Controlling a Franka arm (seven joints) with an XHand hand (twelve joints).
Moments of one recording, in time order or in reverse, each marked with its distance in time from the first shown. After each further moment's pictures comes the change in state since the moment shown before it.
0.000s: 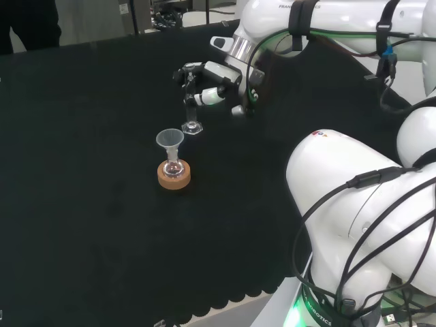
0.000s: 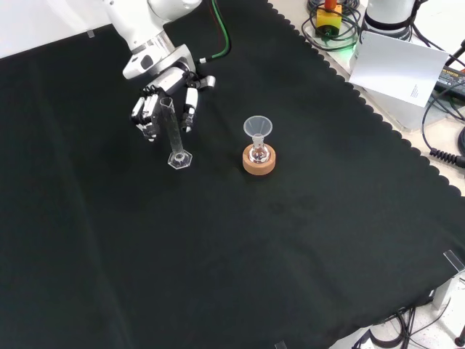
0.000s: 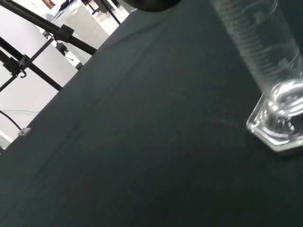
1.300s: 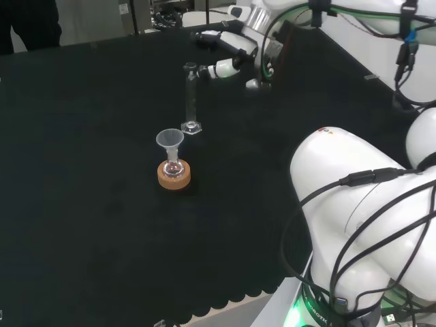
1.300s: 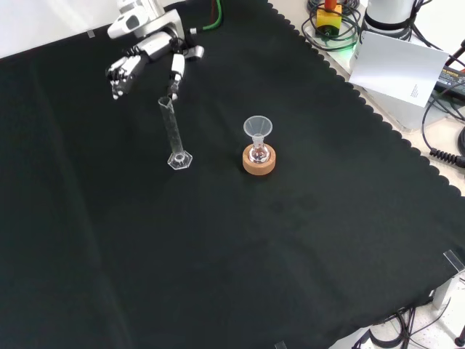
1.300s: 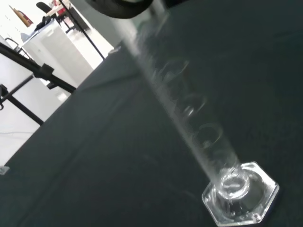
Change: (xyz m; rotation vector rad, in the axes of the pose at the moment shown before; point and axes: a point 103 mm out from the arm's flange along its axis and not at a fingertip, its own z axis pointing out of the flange) arm 0.006 -0.013 -0.081 -0.073 -0.081 0.054
